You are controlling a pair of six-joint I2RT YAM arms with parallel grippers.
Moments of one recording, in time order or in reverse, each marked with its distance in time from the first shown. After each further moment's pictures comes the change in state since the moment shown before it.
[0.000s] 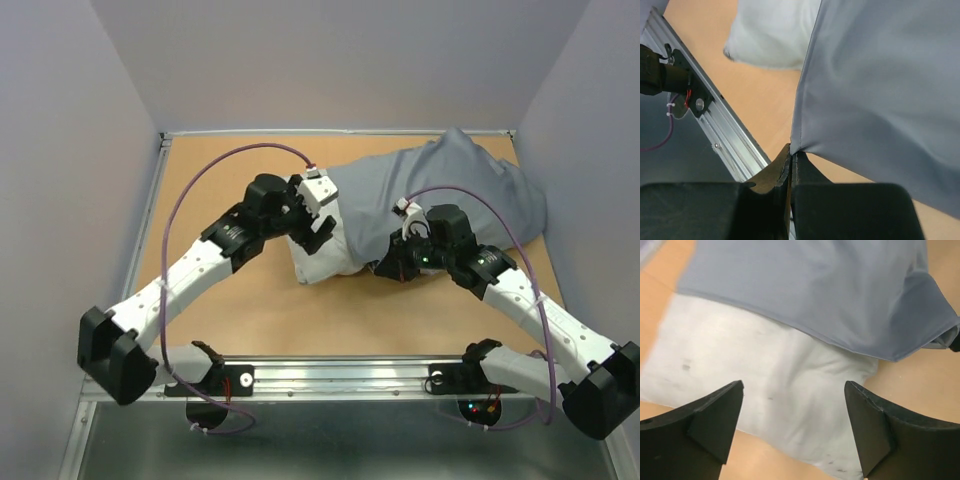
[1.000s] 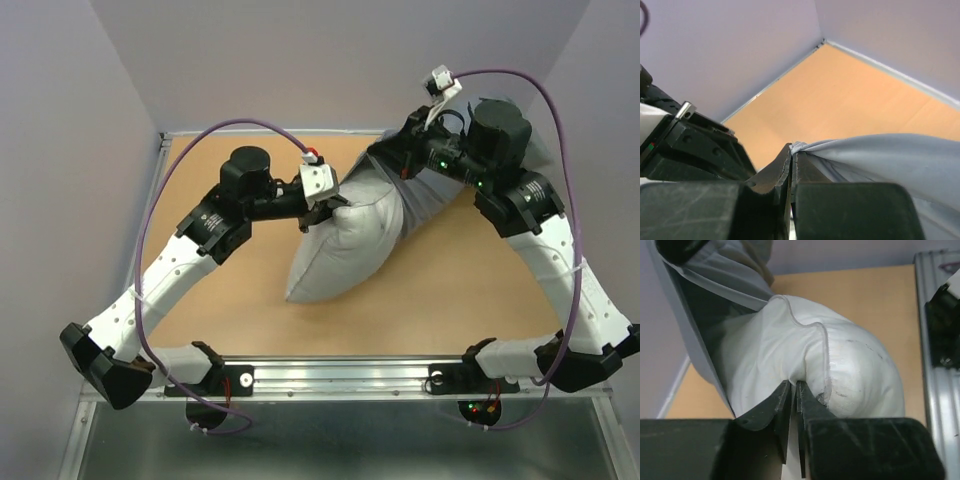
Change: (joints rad) left arm -0.017 -0.085 0.263 -0.067 0.385 0.207; right arm 0.001 0.259 0.879 -0.069 0.130 -0.020
